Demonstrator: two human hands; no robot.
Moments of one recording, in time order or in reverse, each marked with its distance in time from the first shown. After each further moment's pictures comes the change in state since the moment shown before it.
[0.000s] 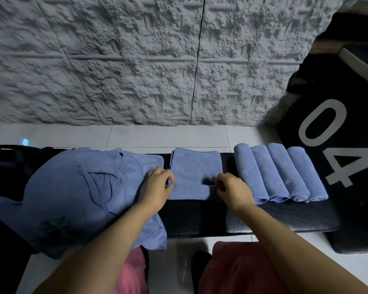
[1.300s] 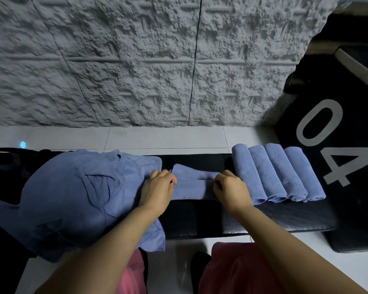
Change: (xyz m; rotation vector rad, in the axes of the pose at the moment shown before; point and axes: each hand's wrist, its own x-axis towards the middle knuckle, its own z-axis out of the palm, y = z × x) left_hand -0.003 0.013 -0.001 0.155 0.039 0.104; right_hand -0.003 -0.013 -0.004 -0.009 0.079 0.017
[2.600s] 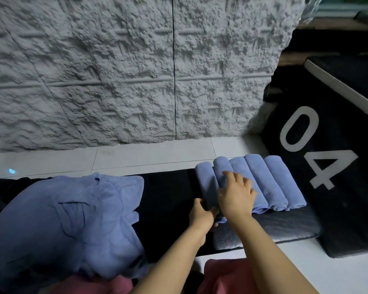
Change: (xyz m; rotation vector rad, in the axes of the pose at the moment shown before) left_hand 0.010 0.145 0.078 -1.086 -0.283 -0.682; right_hand 0.006 0.027 -0.036 -0.046 0.128 0.371
